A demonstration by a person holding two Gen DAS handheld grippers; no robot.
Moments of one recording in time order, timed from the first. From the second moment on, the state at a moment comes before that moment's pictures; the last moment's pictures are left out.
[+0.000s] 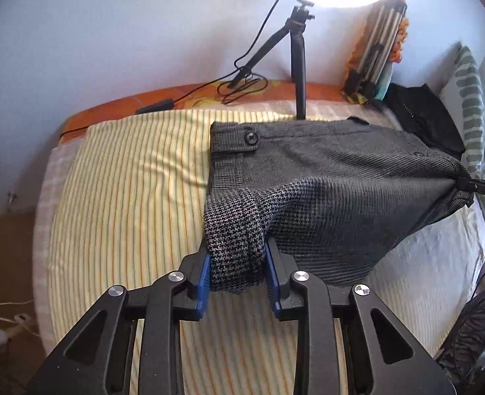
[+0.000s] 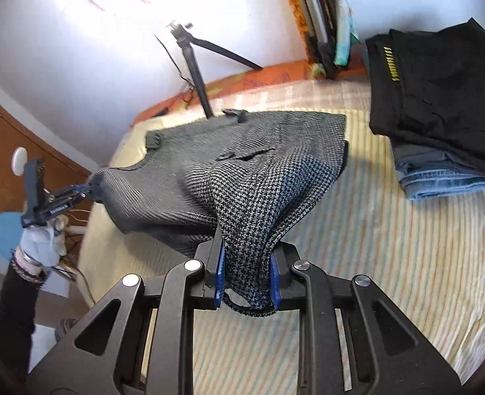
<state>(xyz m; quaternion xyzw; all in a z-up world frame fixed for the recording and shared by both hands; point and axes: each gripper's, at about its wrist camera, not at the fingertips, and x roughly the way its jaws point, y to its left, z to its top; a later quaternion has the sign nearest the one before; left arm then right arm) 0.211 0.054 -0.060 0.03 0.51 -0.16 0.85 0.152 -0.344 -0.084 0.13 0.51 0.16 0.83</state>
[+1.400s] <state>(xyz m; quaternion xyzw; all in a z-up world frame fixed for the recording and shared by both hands) 0.128 -0.072 -0.135 0.27 0.47 -0.30 0.78 0.111 -0.366 -0.179 0.38 0.50 0.09 0.77</state>
